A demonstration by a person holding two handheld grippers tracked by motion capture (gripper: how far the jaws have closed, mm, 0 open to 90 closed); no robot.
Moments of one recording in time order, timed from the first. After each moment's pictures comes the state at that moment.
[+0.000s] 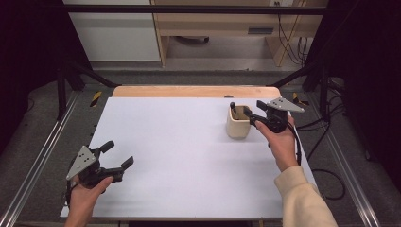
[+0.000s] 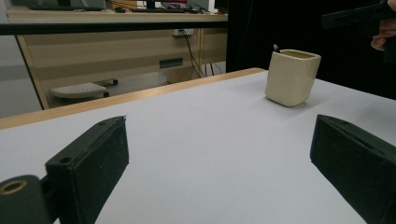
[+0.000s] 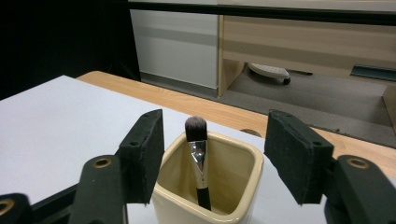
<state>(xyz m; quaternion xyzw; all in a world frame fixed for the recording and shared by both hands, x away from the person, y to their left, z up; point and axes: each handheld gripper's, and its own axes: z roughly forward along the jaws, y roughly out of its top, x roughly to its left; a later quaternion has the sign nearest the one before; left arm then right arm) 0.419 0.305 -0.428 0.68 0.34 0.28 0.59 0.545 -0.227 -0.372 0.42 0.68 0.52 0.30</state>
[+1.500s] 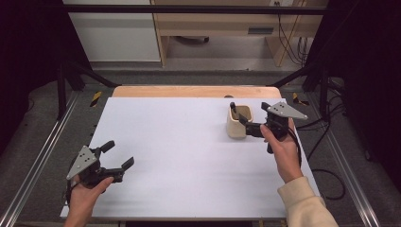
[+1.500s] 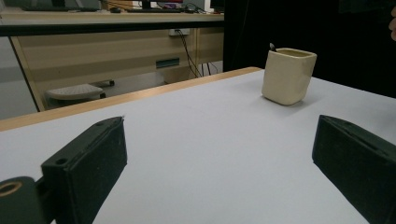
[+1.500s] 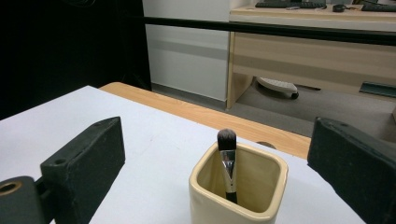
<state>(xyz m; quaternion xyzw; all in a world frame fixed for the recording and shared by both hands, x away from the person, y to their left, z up) 0.419 0.305 -0.428 0.69 0.33 0.27 0.59 0.512 -0.215 -0.357 0.39 0.68 0.55 0.31</state>
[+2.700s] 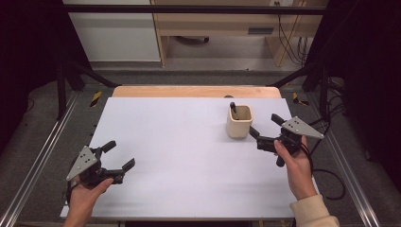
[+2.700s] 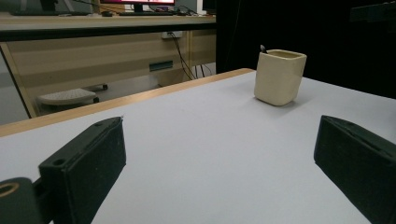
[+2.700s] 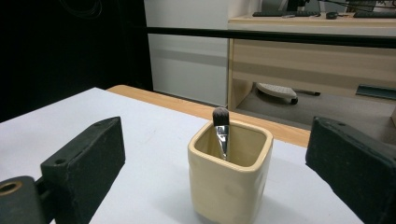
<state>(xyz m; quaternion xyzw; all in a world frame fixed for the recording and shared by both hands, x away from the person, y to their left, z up) 0.418 0.303 -0.426 0.69 0.31 0.27 0.59 0.473 -0.243 -0.374 0.39 0.66 0.57 0.31</state>
